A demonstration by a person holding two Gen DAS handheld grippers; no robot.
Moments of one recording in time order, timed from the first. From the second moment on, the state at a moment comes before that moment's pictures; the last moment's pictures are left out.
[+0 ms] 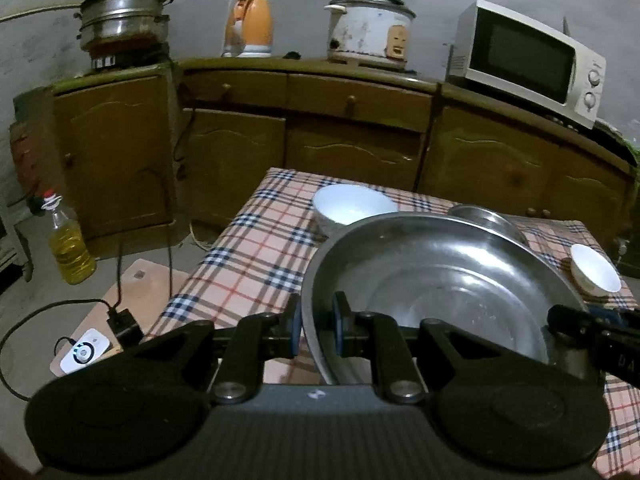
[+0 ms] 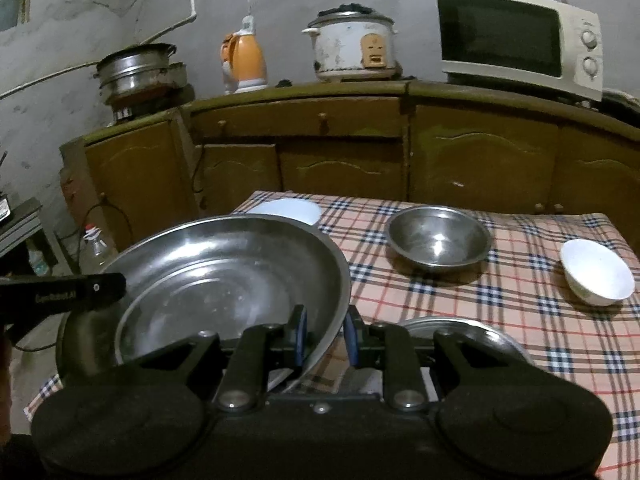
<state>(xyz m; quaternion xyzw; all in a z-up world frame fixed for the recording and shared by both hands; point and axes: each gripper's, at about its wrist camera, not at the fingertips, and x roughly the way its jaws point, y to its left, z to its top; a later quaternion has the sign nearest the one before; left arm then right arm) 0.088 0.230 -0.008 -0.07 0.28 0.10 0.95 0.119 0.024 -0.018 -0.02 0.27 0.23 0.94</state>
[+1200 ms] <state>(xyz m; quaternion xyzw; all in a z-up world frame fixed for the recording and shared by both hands) 0.126 0.119 -0.013 -0.02 0.30 0.00 0.95 0.122 -0.101 -0.024 0.04 0.26 0.11 0.96</state>
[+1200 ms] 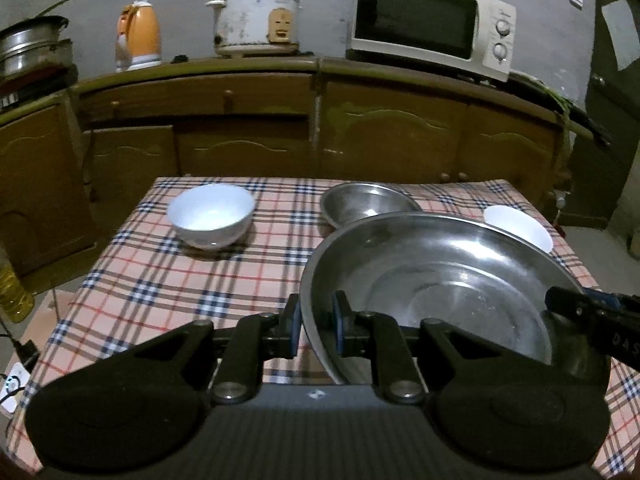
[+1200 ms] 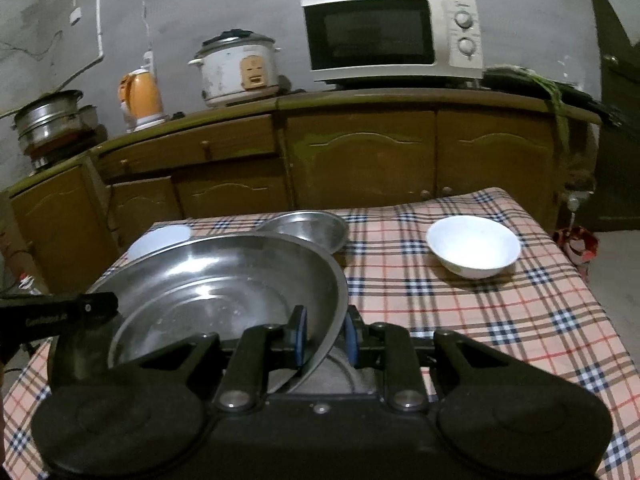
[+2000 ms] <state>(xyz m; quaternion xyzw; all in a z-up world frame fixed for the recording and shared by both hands) 0.160 0.090 -0.077 -0.01 0.36 -0.02 0.93 0.154 -0.127 -0.098 0.04 0.32 0.08 0.94</state>
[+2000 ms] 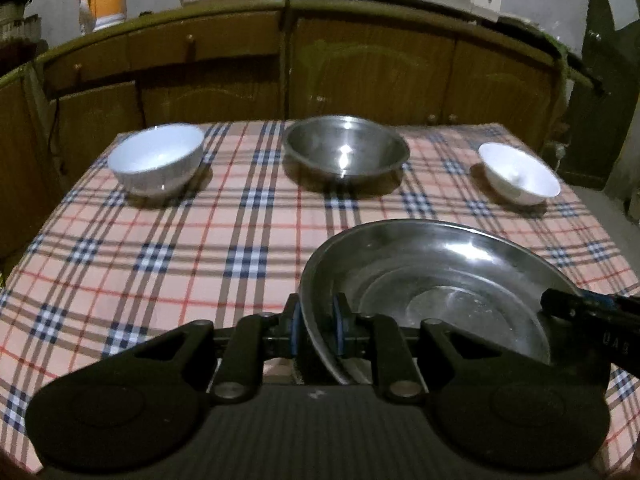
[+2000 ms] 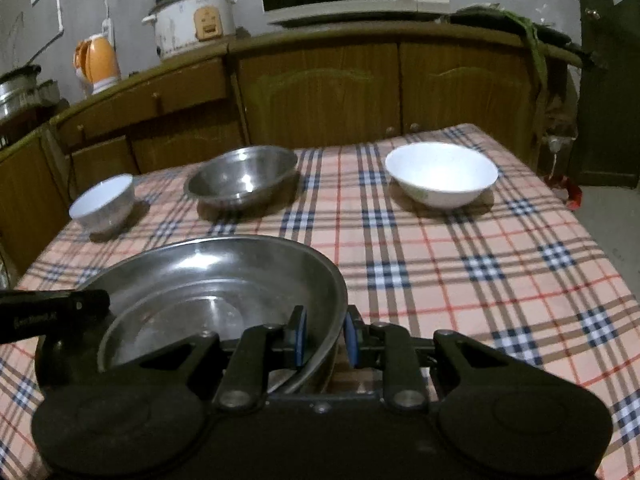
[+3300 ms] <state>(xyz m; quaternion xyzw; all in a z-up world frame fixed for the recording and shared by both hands) 0.146 0.113 -0.101 -0.03 0.34 -0.01 0.94 0.083 -0.124 -0.087 0.00 0.29 0.16 0.94</state>
